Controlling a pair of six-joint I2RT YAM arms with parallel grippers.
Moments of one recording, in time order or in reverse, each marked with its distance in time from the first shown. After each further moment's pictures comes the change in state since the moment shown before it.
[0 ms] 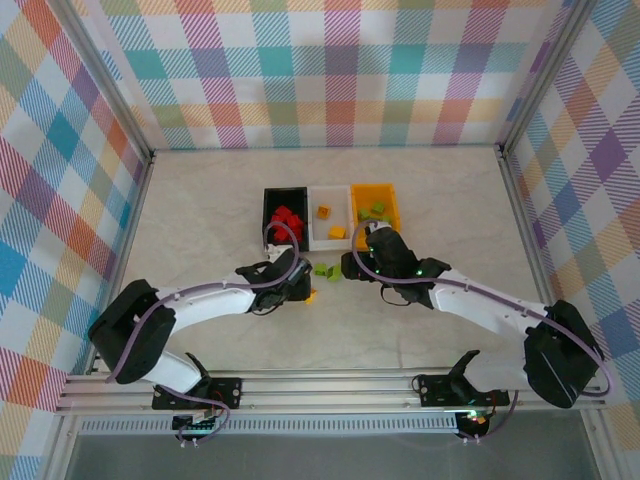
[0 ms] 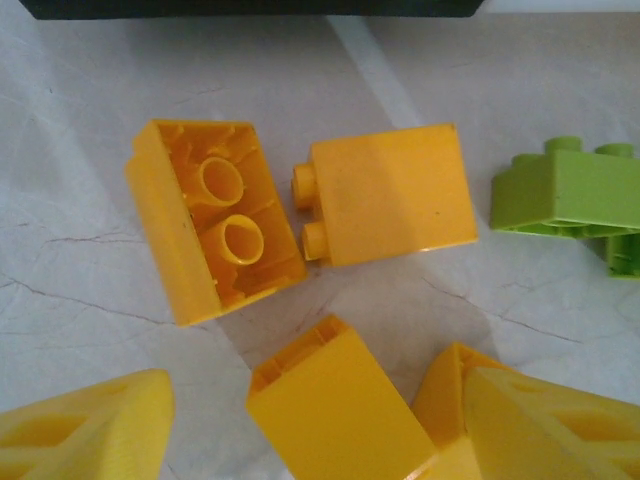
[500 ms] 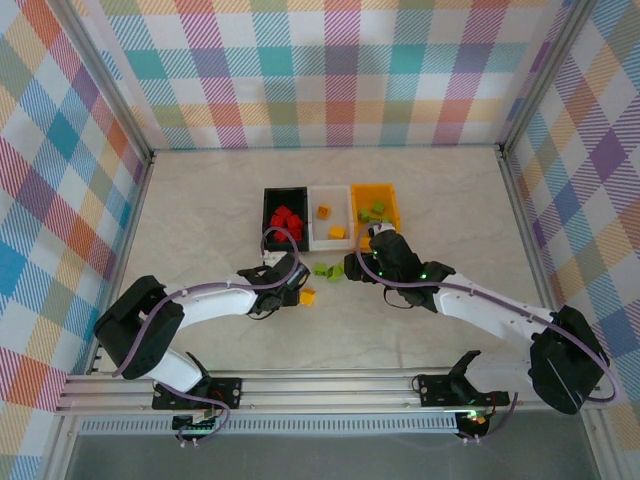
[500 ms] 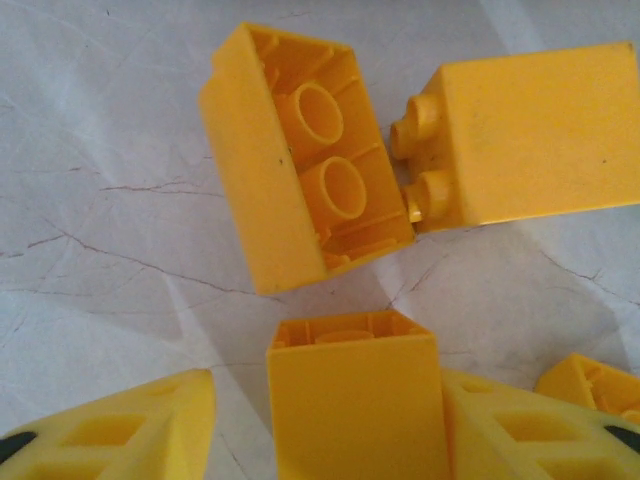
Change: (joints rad) left arm 0.011 0.021 -0.040 -0.014 -0.023 -0.024; right arm 0.000 -0.032 -0.032 0.007 0.014 0.000
